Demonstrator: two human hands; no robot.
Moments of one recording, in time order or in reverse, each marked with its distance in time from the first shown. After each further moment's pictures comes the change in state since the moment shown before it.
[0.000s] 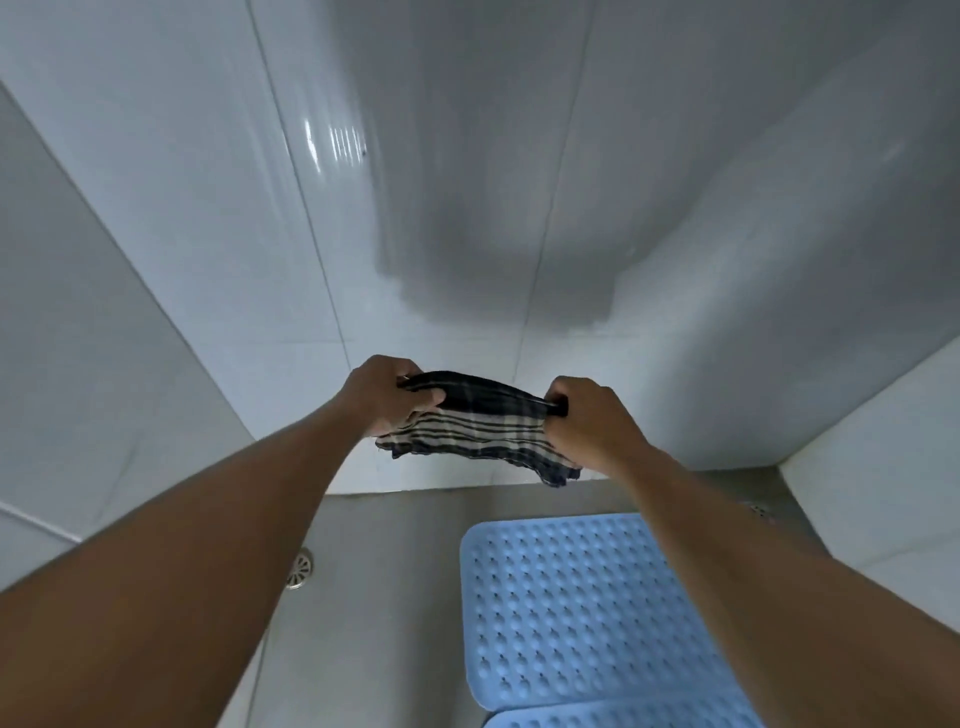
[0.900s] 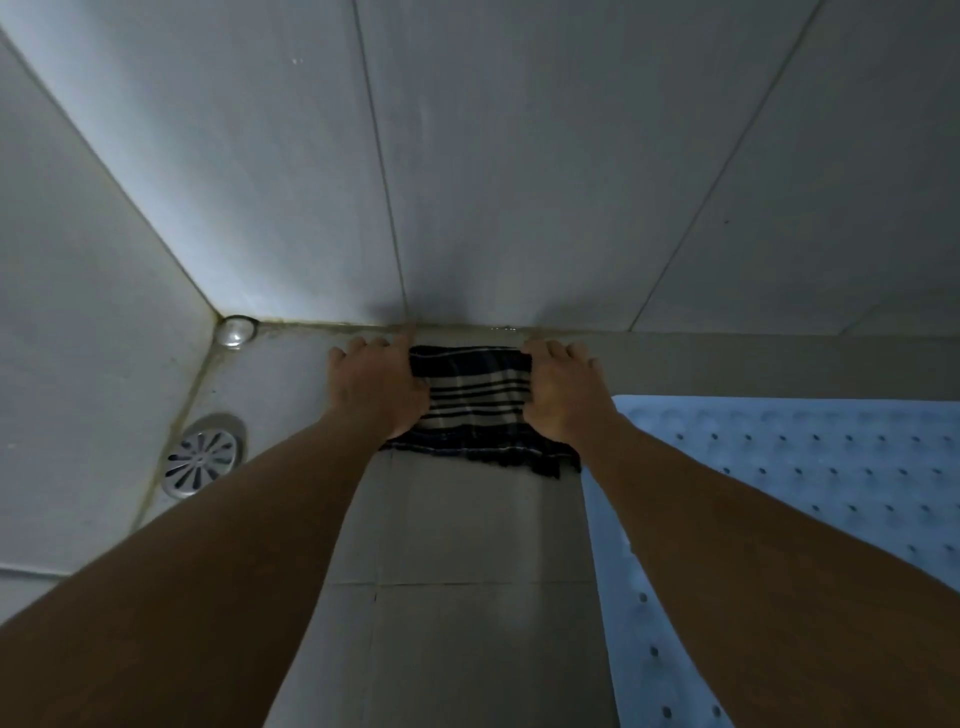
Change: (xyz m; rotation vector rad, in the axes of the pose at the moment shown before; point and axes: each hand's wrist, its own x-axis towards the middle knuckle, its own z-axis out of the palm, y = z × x) left_hand 0.255 -0.532 0.343 0.833 0.189 -0.053; right_hand 0.248 0.212 0.618 -0.369 -0.083 -0.158
